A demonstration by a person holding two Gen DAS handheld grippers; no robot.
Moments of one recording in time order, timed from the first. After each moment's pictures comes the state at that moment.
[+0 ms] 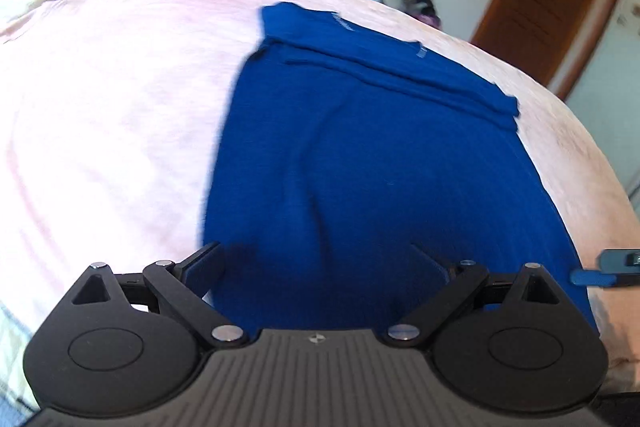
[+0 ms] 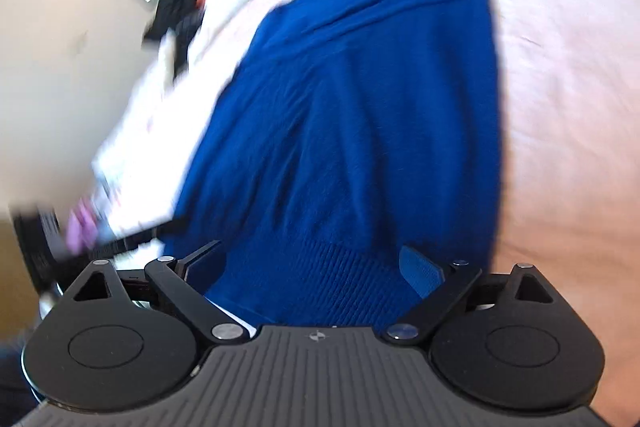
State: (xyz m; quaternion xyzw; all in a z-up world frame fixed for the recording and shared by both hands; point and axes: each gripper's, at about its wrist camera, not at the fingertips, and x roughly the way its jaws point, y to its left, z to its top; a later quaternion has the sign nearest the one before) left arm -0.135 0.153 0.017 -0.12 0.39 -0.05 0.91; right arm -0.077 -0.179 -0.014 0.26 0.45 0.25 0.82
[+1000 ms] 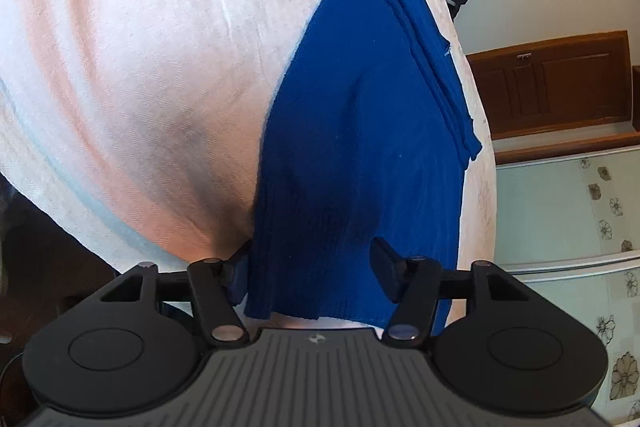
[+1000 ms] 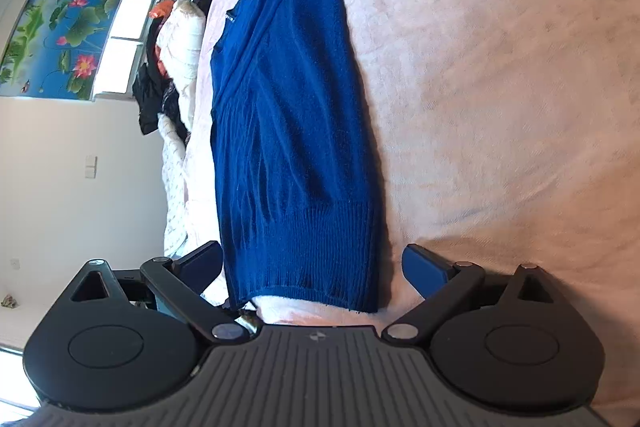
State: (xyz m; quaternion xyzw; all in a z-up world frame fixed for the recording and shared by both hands) left arm -0.127 0.239 -0.037 -0.44 0.50 -0.13 0.74; right arm -0.100 -0.263 -0.048 0.47 0.50 0.20 0.70
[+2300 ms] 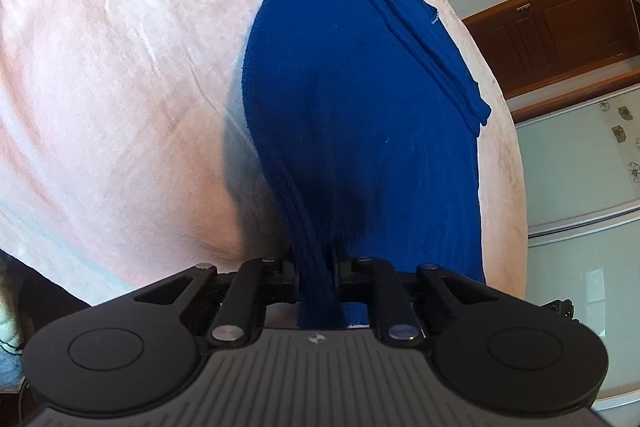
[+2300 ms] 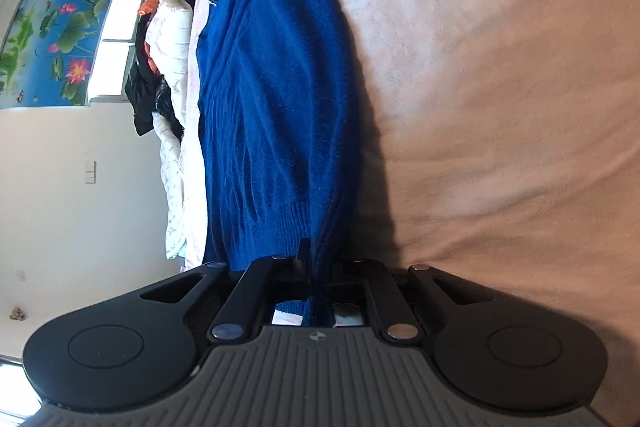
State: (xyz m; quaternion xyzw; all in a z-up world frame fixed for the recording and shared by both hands) left arm -0.098 0.203 -0.018 -0.35 0.52 -0.14 0.77; right arm -0.085 -0.229 -0.081 0.48 0.51 0.21 0.68
